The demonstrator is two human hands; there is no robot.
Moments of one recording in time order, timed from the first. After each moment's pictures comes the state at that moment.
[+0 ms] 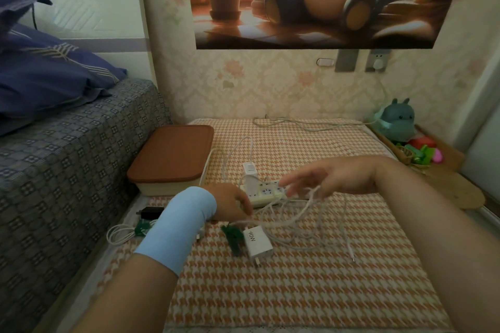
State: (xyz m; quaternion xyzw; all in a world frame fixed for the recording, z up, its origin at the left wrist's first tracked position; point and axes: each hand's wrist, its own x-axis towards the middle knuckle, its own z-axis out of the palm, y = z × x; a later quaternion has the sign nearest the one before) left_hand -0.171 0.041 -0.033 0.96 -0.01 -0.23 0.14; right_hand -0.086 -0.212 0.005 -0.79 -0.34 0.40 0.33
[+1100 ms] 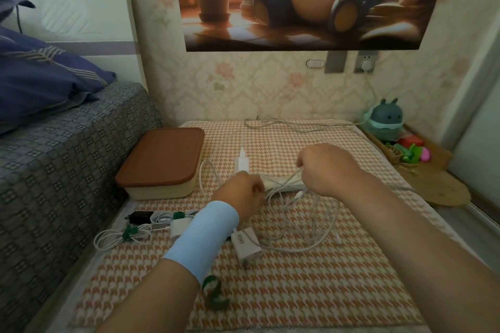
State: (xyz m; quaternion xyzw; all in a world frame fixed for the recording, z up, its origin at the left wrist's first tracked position) left_hand -0.144 -0.005 -0.070 0.97 0.01 0.03 0.22; right_hand -0.113 -0.190 0.002 -0.98 -0.19 -0.07 0.05
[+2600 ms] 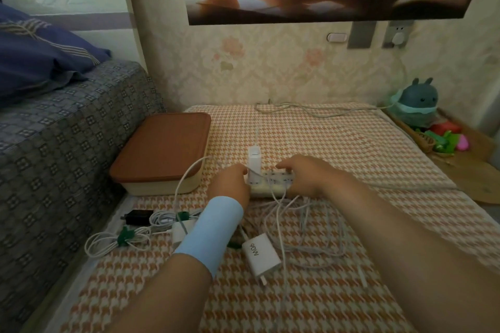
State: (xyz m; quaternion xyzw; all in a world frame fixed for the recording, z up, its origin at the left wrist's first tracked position) left_hand -0.095 0.035 -0.106 0.96 0.18 0.03 0.21; right_hand -0.011 -0.133 -0.094 -0.96 -0.26 0.11 0.07
